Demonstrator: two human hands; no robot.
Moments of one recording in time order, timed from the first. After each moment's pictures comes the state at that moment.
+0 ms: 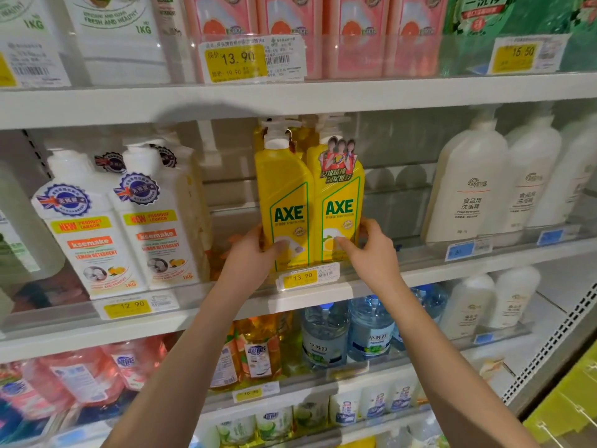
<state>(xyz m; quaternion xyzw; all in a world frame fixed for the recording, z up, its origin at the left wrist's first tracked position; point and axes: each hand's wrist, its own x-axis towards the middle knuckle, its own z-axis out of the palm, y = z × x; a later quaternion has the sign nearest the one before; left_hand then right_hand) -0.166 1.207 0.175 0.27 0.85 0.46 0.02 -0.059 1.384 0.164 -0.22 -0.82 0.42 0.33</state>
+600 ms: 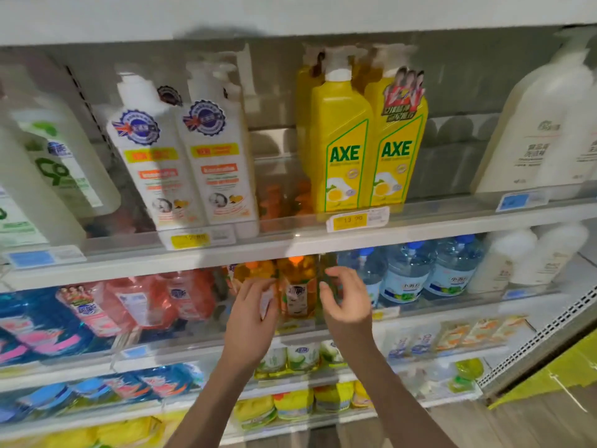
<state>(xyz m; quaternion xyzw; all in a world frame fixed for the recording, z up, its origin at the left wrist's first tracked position) -0.100 1.078 0.035 0.29 0.85 0.44 -0.08 -0.036 1.228 0.030 -0.17 -0.82 0.39 0.39</state>
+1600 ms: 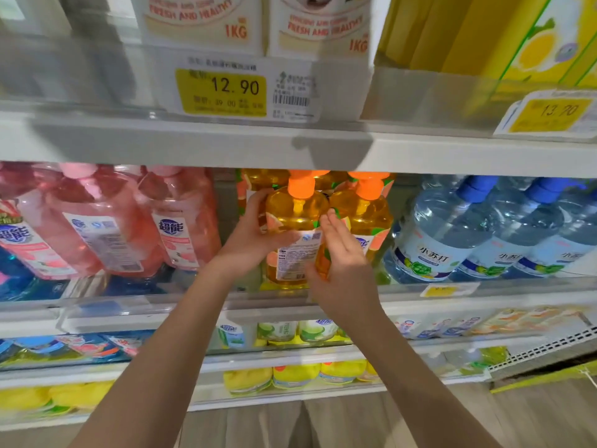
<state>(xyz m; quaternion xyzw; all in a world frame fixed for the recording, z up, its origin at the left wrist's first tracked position) -0.265 1.056 -0.083 0.22 0.75 0.60 0.18 -0.144 1.175 -0.090 -0.11 -0.92 0.25 0.28</state>
